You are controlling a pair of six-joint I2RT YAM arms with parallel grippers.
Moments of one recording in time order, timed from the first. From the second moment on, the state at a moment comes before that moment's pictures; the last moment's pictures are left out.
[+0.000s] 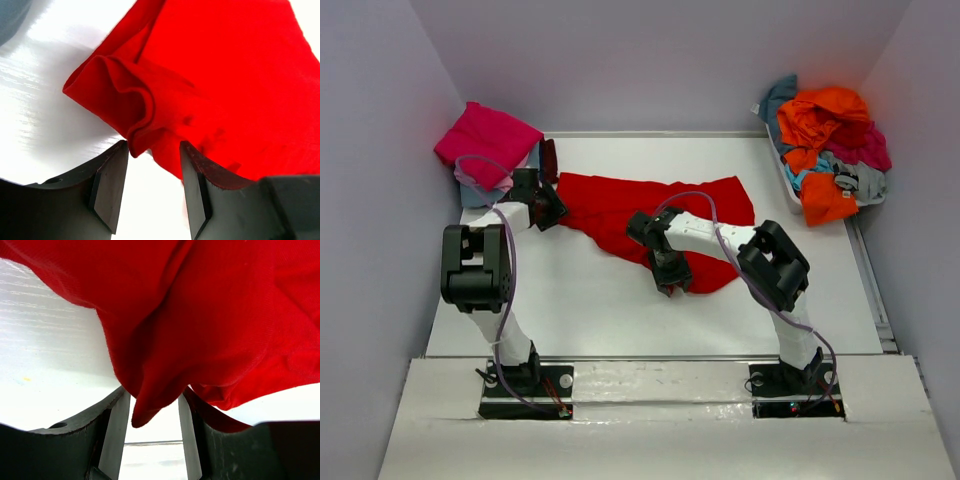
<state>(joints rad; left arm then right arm) -0.01 1.78 1.07 -0.15 0.11 -0.60 0.87 2.07 1.57 -1.11 0.14 0.62</state>
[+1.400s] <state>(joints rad) 0.00 1.80 1.07 -0.16 0.09 -0.61 0.87 2.07 1.58 -1.14 0.15 0.63</state>
